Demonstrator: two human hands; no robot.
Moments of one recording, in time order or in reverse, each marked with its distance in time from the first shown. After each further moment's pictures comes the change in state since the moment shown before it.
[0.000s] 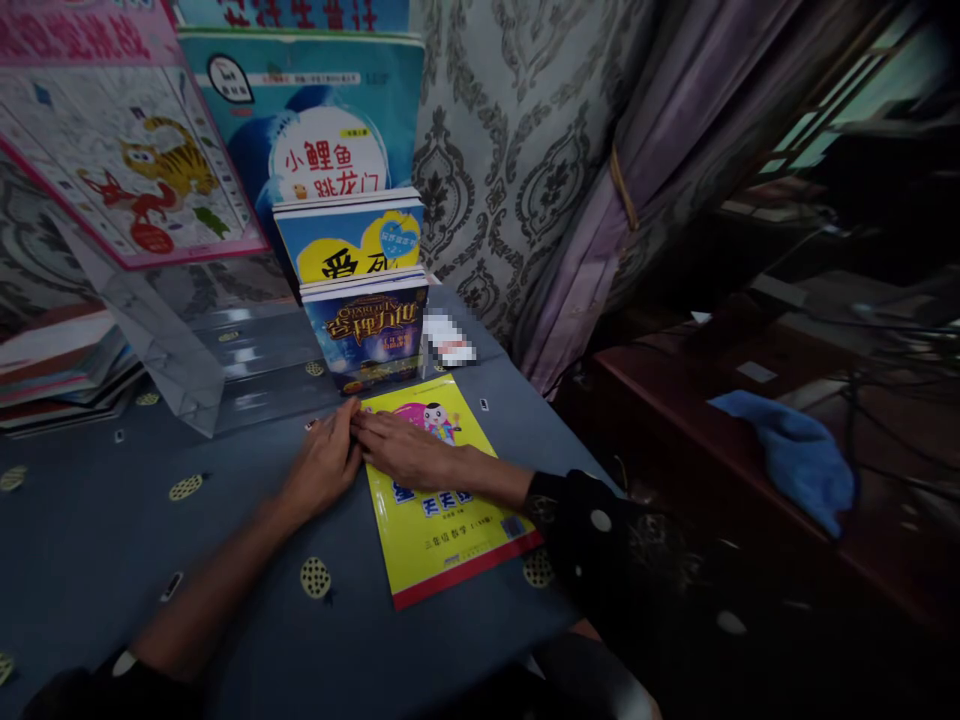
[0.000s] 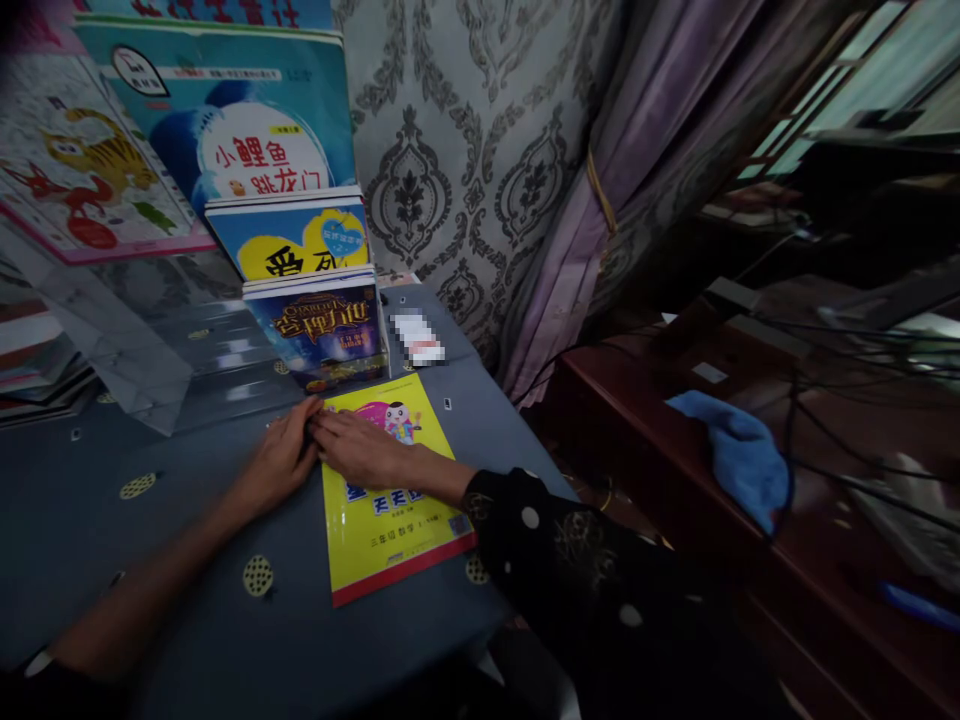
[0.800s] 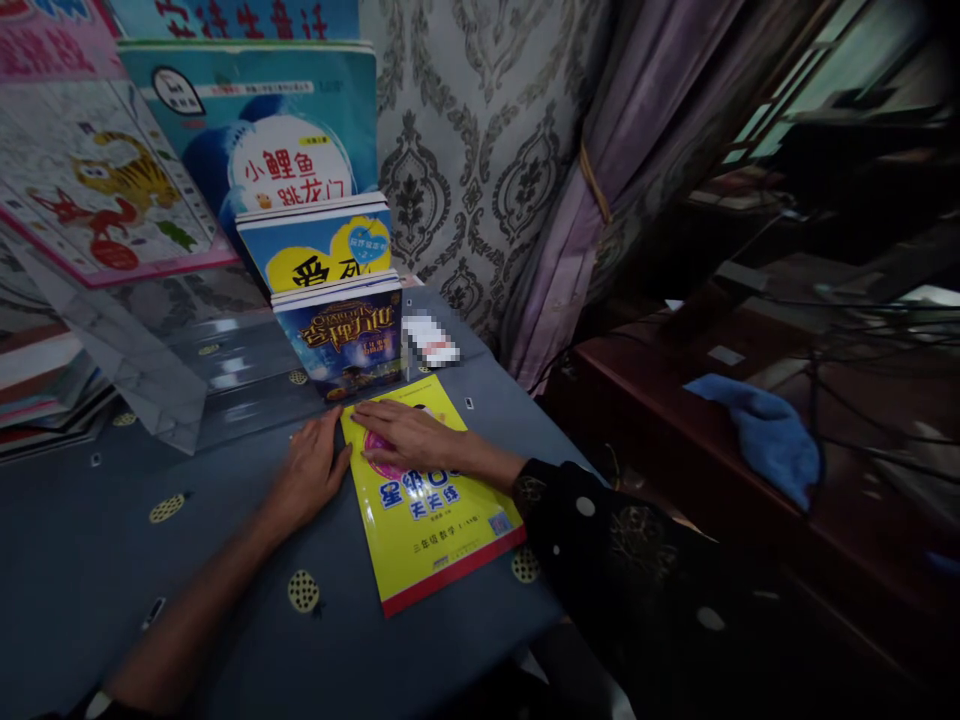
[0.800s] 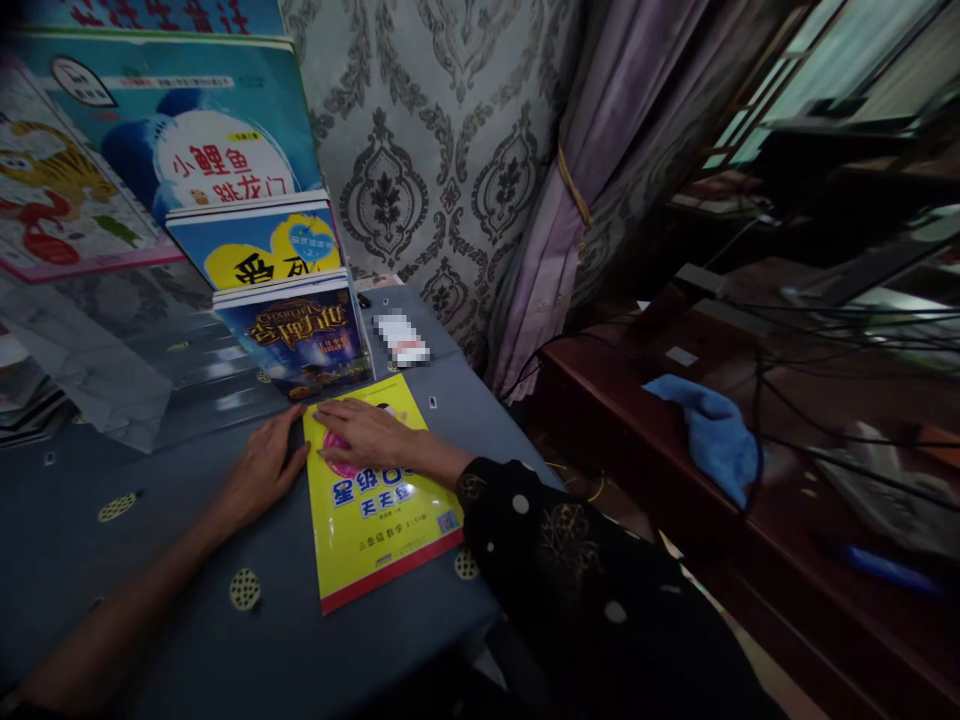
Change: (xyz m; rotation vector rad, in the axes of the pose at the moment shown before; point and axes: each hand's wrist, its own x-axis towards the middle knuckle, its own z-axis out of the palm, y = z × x) left_hand 0.002 -0.002 -0.001 0.100 -0.024 0.011; right_hand -0.017 0.033 -0.011 0.017 0.031 0.065
